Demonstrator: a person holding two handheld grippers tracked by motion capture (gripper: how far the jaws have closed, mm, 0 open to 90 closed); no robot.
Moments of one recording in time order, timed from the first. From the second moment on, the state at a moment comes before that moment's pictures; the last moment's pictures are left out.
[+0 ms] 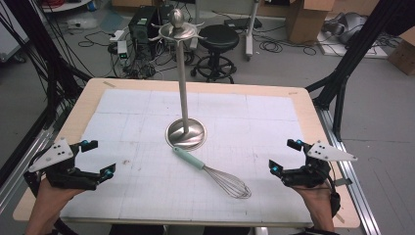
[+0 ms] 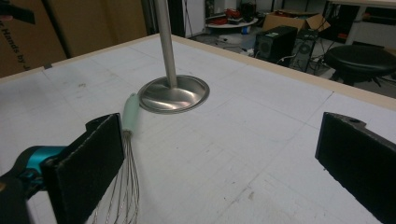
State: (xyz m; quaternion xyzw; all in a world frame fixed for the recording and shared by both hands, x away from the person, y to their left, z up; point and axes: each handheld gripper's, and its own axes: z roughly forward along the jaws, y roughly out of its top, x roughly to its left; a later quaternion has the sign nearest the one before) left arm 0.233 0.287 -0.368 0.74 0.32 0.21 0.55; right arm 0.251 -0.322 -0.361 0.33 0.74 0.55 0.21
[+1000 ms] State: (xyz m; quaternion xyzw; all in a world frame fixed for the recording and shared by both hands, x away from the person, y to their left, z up) left arm 0.229 0.293 -0.367 0.74 0.31 0.21 0.56; right arm 0.270 -0.287 -0.325 0.30 0.79 0.50 0.20
